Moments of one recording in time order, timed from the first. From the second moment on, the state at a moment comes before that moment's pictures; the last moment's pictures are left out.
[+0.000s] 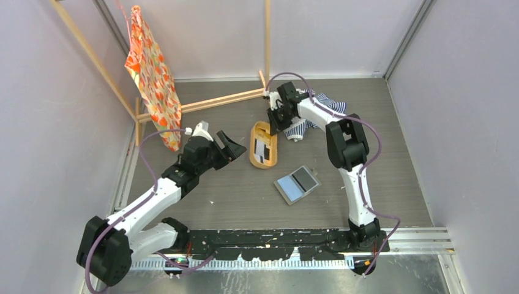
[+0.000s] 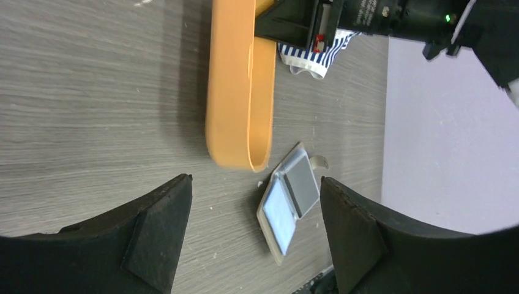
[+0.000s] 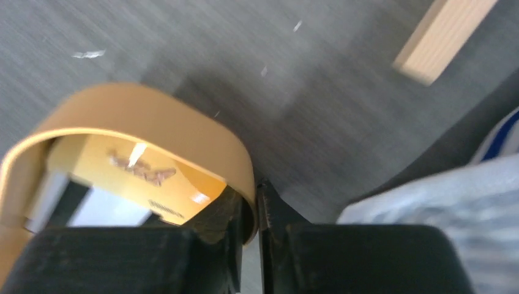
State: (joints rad) left arm -0.50 1.00 0.58 -0.02 0.05 -0.92; right arm 0.44 2.34 1.93 -0.67 -0.38 -0.10
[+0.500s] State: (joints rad) left arm -0.61 1.06 0.57 0.08 0.03 -1.12; right arm 0.69 1.94 1.38 -0.41 0.08 0.25
